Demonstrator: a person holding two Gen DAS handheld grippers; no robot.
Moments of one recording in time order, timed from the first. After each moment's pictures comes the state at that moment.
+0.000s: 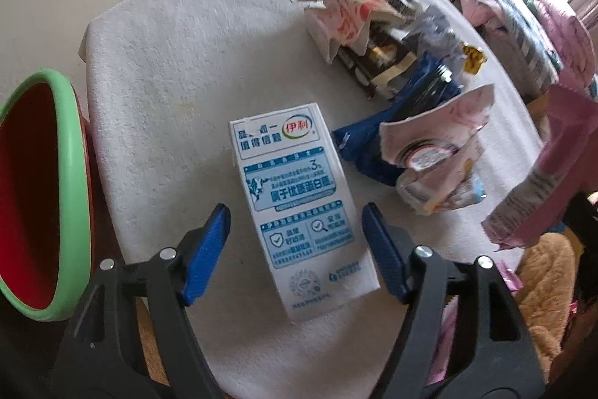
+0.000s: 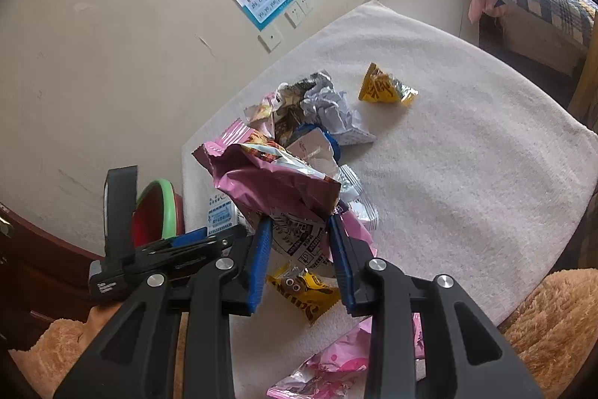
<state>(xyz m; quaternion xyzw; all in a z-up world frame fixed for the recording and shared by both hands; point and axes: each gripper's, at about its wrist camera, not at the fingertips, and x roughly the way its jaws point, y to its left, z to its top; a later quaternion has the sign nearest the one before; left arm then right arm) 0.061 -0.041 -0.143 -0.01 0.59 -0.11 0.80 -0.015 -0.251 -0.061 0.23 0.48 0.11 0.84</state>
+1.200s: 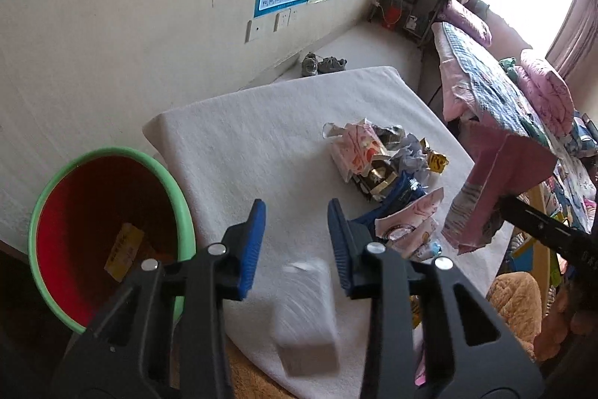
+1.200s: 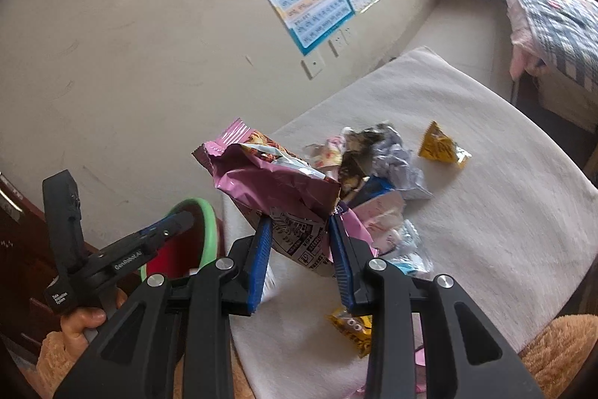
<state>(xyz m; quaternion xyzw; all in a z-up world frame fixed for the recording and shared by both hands) 0.035 0.039 -0.033 -0.06 0.45 -0.11 0.89 0.005 -0.204 -0.005 0.20 0.42 0.15 0.87</state>
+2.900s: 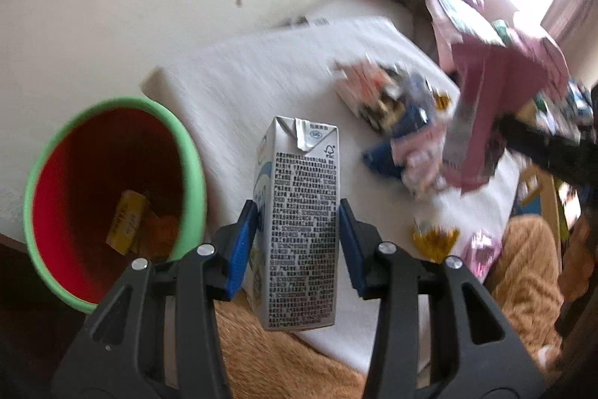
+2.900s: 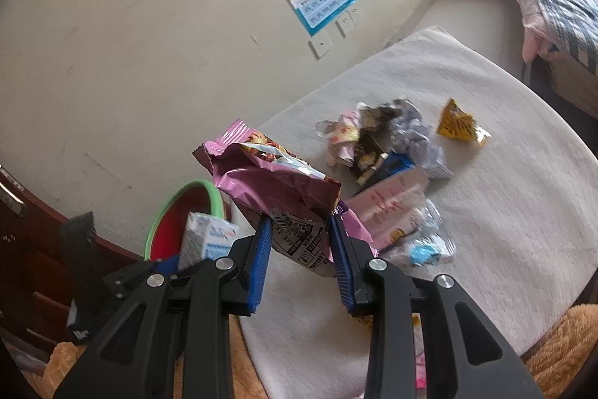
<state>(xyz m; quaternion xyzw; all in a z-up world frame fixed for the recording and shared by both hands) 0.002 0.061 -0.064 -0.04 0.48 -0.13 0.86 0.010 -0.179 -0.017 0.20 0.44 0.17 0.86</state>
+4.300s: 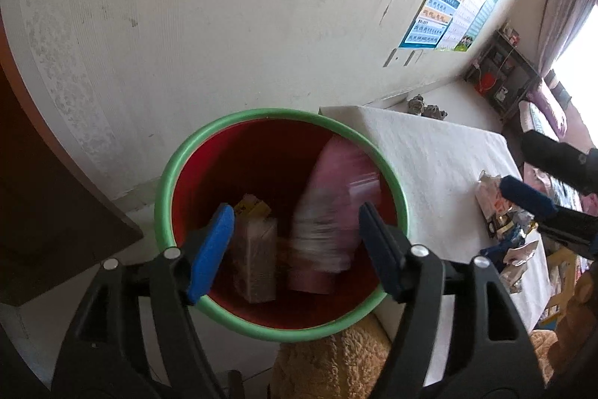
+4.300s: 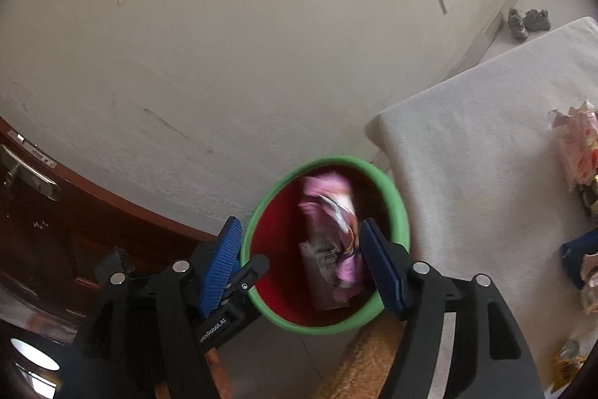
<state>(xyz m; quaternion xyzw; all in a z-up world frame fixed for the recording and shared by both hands) -0.013 0.225 -0.073 -0.17 0.43 0.08 0.88 0.084 0.020 -0.021 0.21 0.49 0.31 0.79</state>
